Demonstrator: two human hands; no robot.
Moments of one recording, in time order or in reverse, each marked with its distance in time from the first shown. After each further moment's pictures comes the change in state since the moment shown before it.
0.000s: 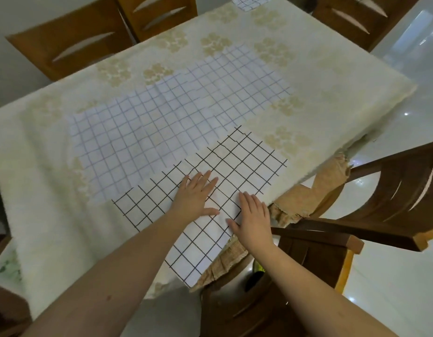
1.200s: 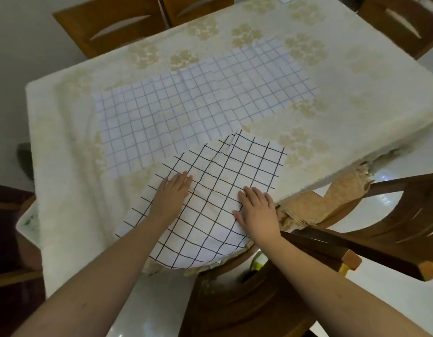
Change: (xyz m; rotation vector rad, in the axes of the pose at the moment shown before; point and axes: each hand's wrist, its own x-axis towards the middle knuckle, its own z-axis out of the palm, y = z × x) left_hand -0.058 -0.022 0.036 -0.056 0.274 -0.264; right_hand 0.019 0.037 -0.002 -0.154 0.023 -0.347
